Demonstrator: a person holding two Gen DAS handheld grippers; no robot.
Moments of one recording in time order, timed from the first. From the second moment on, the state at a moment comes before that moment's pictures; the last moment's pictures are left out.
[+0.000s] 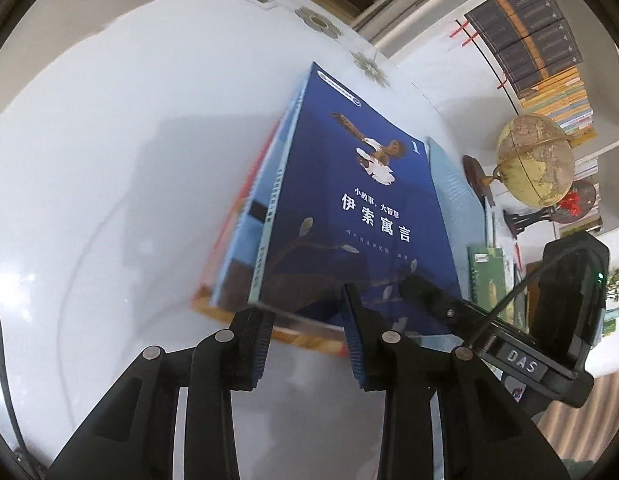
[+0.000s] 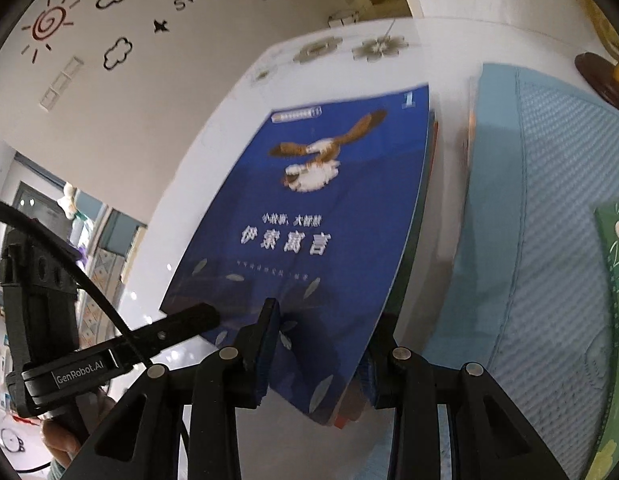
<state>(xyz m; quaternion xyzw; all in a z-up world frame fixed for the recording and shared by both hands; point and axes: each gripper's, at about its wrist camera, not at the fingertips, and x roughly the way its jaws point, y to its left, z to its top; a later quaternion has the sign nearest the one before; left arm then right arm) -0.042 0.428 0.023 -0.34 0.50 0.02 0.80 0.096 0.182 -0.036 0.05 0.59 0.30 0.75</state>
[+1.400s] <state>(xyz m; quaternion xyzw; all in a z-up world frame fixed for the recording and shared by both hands) 0.025 0.119 0.041 -0.21 0.53 0.03 0.82 0.117 -0.166 0.024 -0.01 0.55 0.21 0.81</state>
